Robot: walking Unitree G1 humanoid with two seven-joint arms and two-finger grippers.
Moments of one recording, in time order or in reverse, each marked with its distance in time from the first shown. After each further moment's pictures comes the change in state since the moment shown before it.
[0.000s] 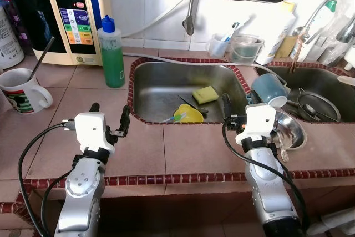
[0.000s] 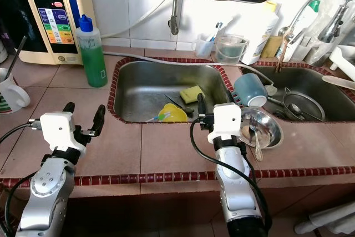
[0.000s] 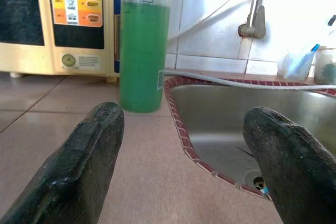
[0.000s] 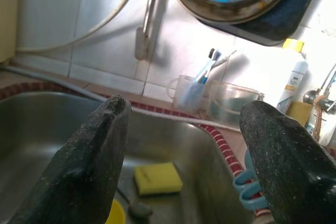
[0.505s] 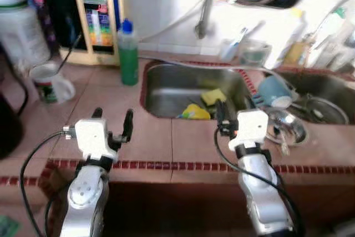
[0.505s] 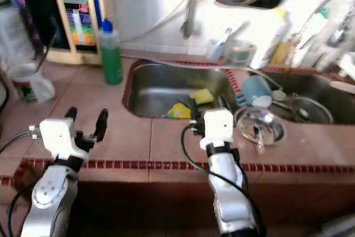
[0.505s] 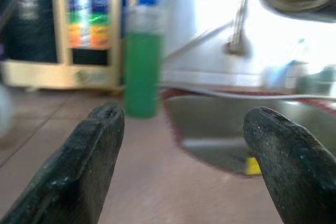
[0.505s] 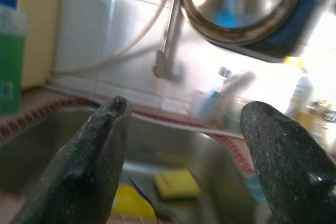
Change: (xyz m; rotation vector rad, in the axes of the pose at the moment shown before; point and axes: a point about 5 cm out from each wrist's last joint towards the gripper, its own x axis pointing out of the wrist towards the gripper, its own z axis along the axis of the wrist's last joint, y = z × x) left arm -0.001 -0.007 0.005 -0.008 -0.008 -0.047; right arm -0.004 0.016 0.005 0.006 0.013 0.007
